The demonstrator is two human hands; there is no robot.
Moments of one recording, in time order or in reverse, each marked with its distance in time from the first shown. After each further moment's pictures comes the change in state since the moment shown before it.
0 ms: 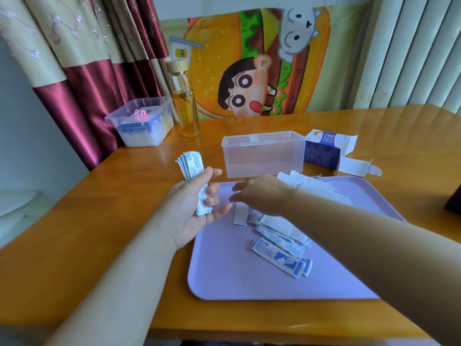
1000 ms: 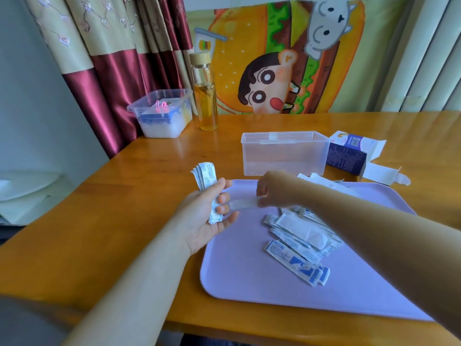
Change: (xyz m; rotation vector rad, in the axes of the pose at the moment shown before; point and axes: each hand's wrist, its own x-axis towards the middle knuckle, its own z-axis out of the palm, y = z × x) left_hand 0.006 -0.018 -0.018 -0.031 0.117 -0.042; right_hand 0.001 0.004 -0.015 0.581 -0.101 0.344
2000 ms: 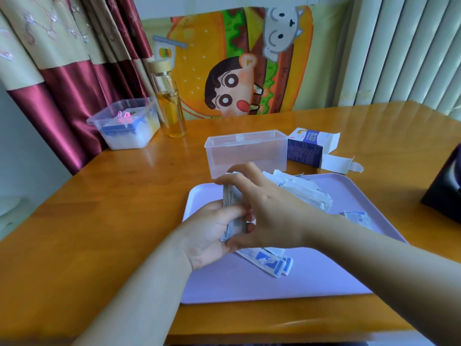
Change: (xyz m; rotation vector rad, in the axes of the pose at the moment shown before) left_hand -0.025 -0.021 0.051 0.330 -0.465 -0.119; right_hand -0.100 0.000 0.002 0.205 0.404 -0.409
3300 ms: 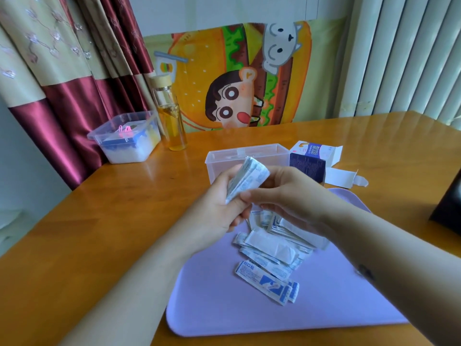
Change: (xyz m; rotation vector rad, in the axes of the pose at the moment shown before) left_hand 0.026 0.031 -0.014 0.568 0.053 0.426; right_hand 0.025 0.026 -0.025 1.012 0.092 0.342
